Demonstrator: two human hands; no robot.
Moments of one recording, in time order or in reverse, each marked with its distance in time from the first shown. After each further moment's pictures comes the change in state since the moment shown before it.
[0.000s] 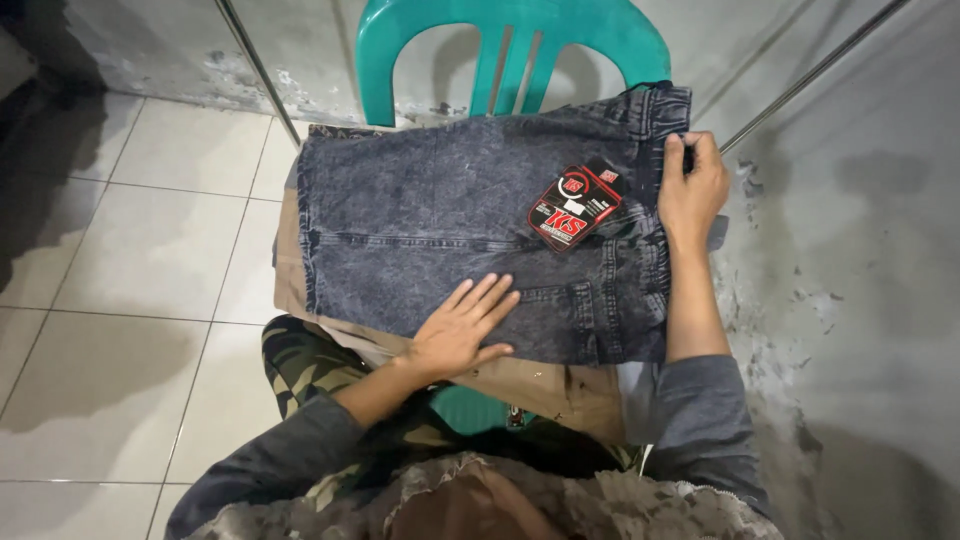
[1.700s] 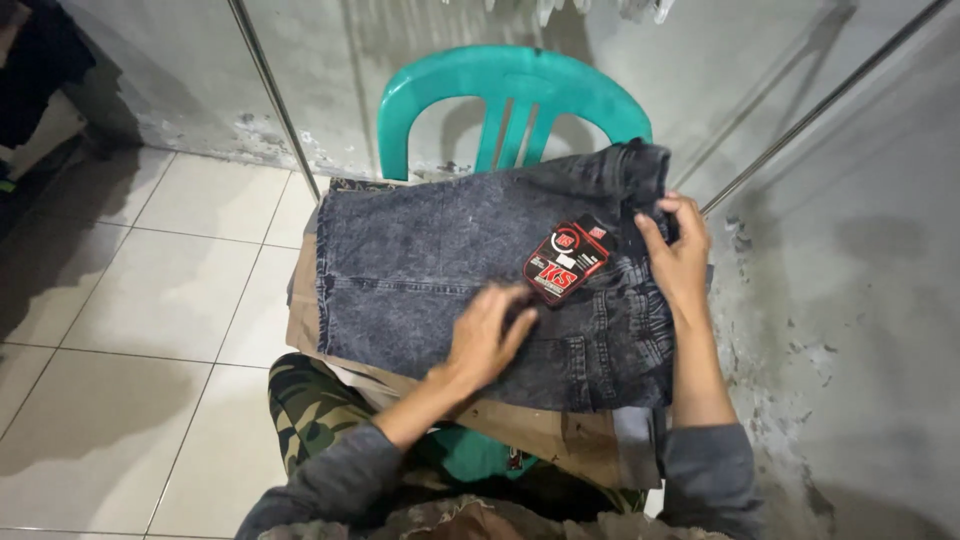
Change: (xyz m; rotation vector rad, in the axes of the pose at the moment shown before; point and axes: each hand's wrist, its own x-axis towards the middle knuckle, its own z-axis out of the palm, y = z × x) left_hand 0.084 0.022 -0.054 -0.467 0.306 -0.449; right_hand 0.000 -0.014 -0.027 0.261 -0.162 -0.131
